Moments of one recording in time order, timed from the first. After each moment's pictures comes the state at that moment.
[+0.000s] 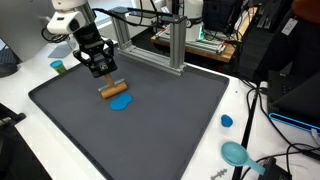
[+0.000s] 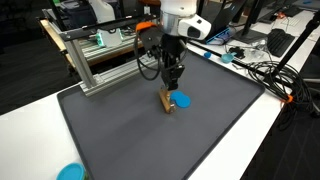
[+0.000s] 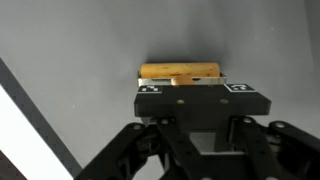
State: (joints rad) arm -0.13 0.51 0.02 -1.68 -0.04 2.17 -1.23
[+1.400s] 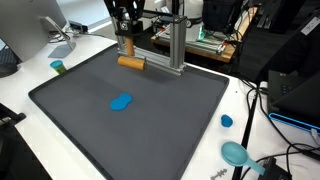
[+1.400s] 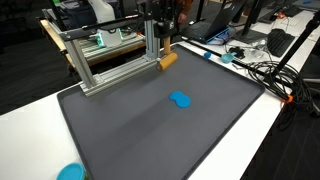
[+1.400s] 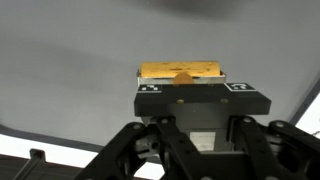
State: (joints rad) arm -0.03 -0.06 0.02 -2.19 -0.01 2.28 -0.22
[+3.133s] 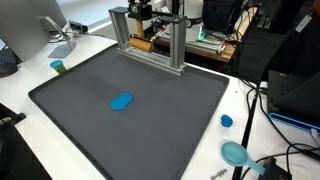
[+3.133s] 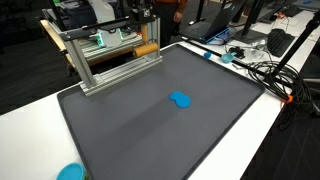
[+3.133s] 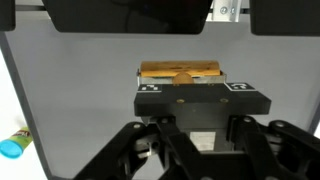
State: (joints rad) arm -0.05 -0.34 -0.01 -2.41 -0.05 2.16 -0.03
